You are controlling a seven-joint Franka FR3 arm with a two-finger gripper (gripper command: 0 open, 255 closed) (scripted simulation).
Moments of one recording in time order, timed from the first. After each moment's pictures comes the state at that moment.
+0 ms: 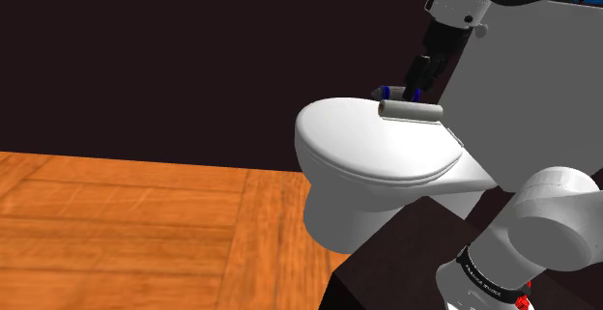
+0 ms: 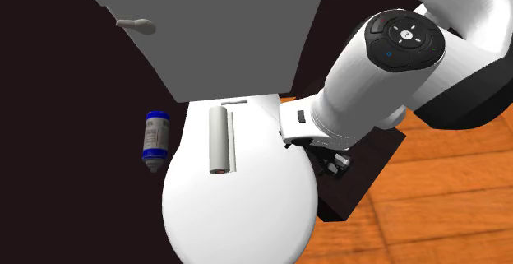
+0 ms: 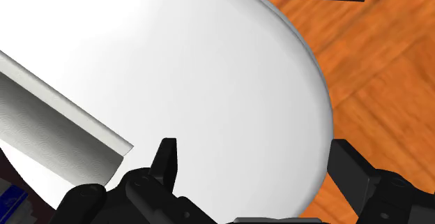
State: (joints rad) arm 0.00 -0.80 0.00 -2.39 -0.02 1.67 -0.04
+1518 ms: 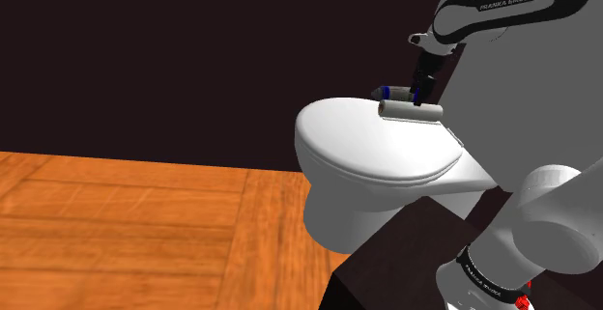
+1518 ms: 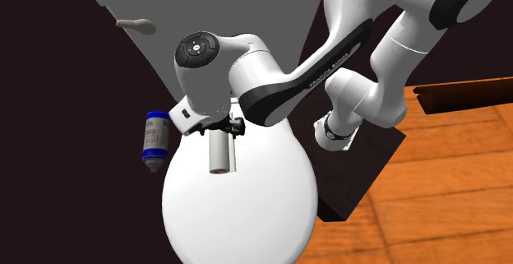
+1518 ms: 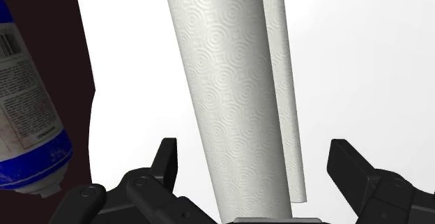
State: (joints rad) arm 0.08 -0.36 -0.53 -2.27 -0.23 2.00 -1.01
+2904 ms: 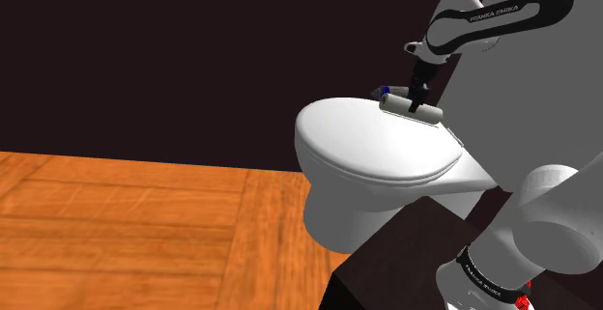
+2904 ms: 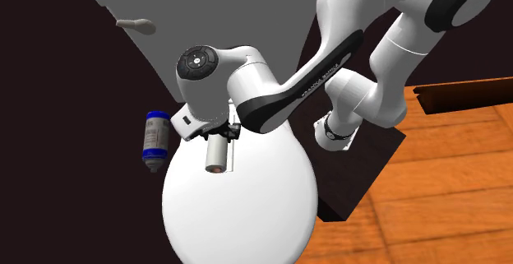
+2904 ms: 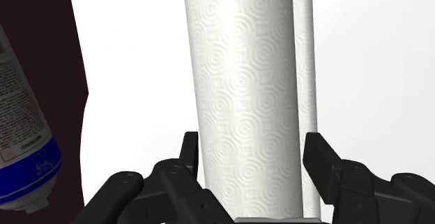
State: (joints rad) arm 0.08 -0.32 -0.56 -2.31 -0.22 2.08 -1.04
